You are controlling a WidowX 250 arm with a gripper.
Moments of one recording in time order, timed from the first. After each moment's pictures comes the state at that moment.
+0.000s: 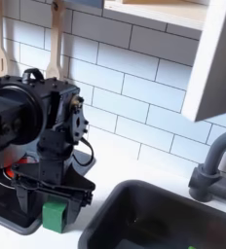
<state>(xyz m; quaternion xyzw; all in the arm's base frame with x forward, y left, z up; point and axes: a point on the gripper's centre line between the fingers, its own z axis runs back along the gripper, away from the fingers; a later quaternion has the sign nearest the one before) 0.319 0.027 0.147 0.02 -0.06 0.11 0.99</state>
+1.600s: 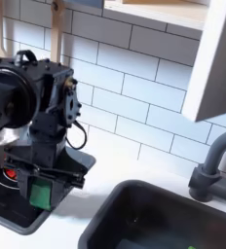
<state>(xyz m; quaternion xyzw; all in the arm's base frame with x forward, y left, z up) 0.322 0.044 0.168 0.04 -0.07 0.10 0.99</state>
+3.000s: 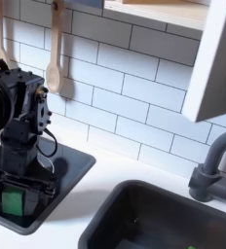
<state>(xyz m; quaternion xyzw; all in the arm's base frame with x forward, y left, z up) 0.306 0.075 0.147 0.06 -0.03 0.12 0.99</state>
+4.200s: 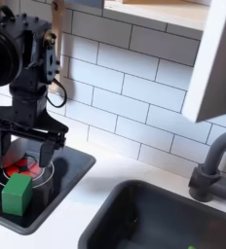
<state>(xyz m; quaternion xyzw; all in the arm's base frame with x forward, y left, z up) 0.345 0.083 0.200 0.06 -0.09 0.13 0.99</state>
